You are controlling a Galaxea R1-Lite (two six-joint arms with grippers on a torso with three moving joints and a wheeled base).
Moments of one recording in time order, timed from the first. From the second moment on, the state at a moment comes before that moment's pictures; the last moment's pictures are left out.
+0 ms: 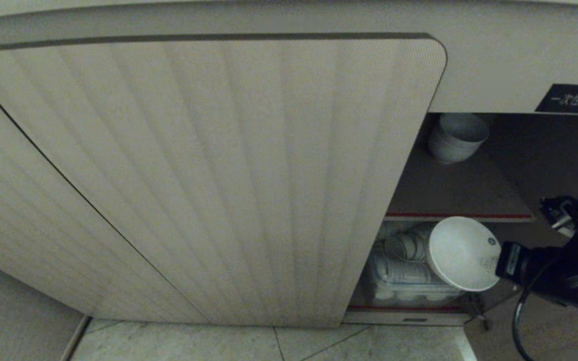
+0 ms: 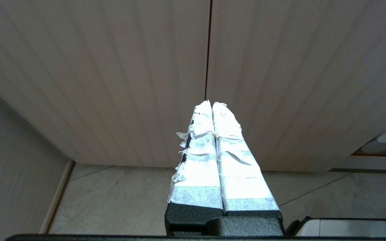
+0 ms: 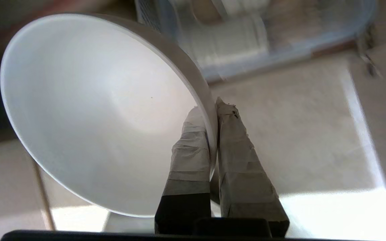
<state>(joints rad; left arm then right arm) 0.00 0.00 0.00 0.00 0.00 -0.02 0.16 1.41 -0.54 -0.26 0.00 0.53</state>
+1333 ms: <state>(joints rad) 0.00 0.00 0.00 0.00 0.00 -0.02 0.16 1.22 -0.44 0.18 -0.05 0.41</state>
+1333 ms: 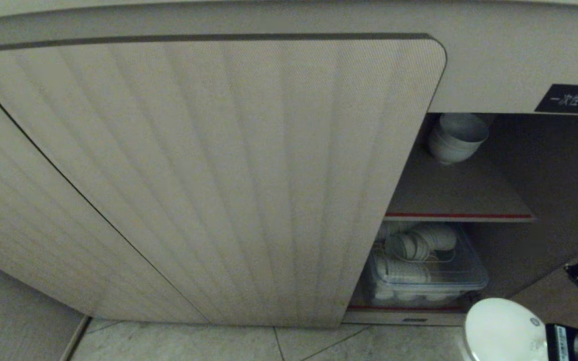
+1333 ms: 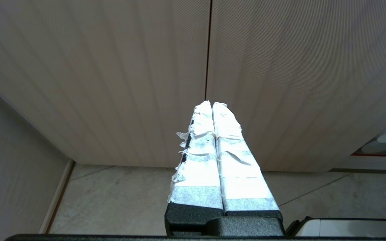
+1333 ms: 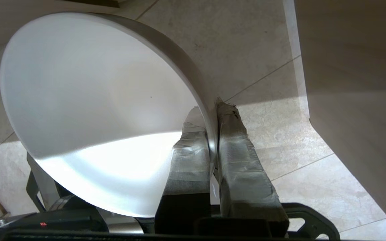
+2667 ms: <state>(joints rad) 0.00 0.00 0.00 0.00 0.00 -0.02 0.16 1.17 -0.41 0.17 -0.02 0.41</state>
